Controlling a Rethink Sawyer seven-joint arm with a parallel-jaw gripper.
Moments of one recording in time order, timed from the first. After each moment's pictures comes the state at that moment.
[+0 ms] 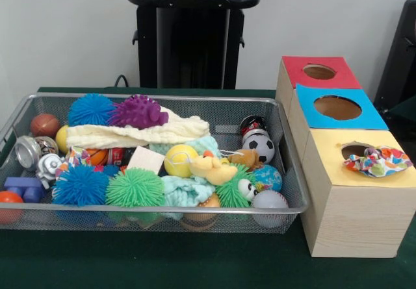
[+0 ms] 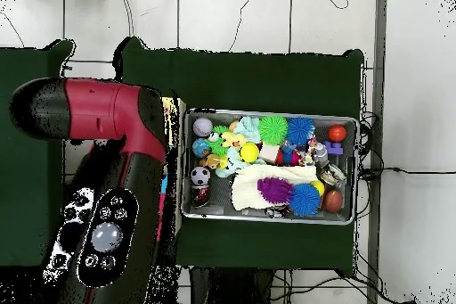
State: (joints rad) arm 0.35 -0.43 -0.46 1.09 0.40 0.79 1.68
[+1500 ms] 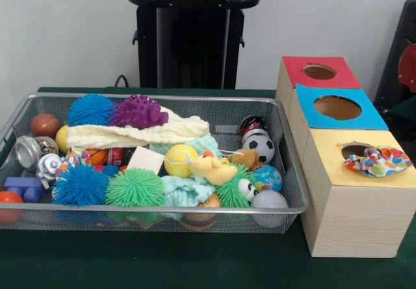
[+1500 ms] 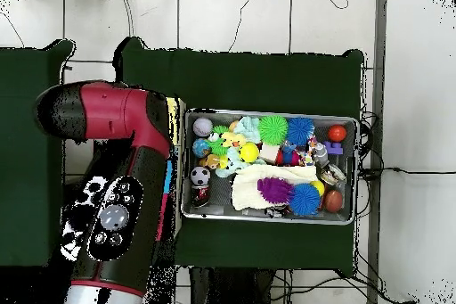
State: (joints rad) arm 0.35 -0.35 -0.46 1.09 0.40 0.68 1.68
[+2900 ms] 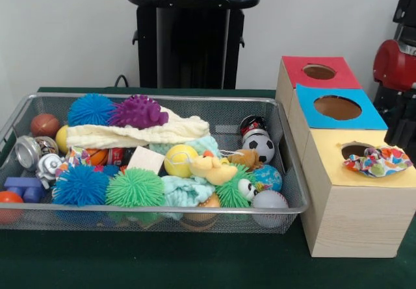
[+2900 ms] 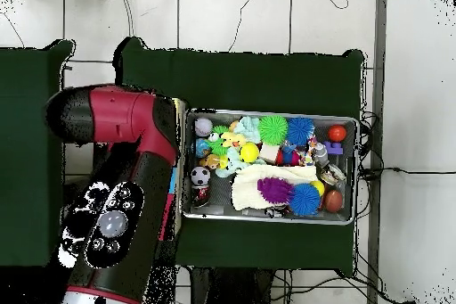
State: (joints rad) arm 0.37 -0.34 -0.54 1.11 0.40 0.68 1.68
